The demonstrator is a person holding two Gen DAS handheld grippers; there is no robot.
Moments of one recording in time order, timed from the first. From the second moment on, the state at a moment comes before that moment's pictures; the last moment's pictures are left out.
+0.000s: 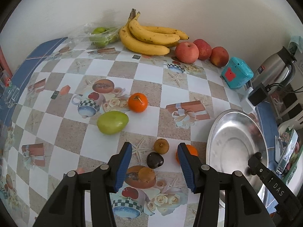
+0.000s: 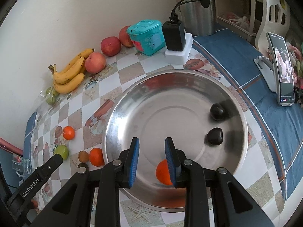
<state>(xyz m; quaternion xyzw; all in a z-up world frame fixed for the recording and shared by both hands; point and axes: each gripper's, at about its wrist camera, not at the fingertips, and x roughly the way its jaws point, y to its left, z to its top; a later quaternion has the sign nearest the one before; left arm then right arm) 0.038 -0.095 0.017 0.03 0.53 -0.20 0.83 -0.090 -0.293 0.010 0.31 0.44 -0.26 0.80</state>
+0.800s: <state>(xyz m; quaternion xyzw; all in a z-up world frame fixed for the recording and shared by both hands) 0.044 -0.088 0.004 0.06 0.53 -0.14 0.83 -0.082 -0.289 0.003 0.25 0.47 -0.29 0.79</state>
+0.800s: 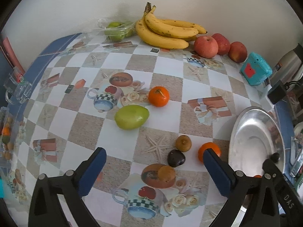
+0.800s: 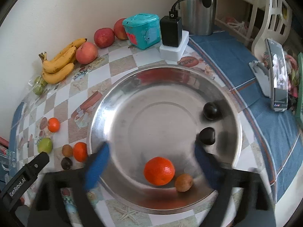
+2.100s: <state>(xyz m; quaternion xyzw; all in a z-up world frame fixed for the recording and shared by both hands) 0.087 0.005 0.004 -0.05 0.56 -0.06 0.83 -0.023 -0.199 0.014 0.19 0.49 -0.18 0.83</state>
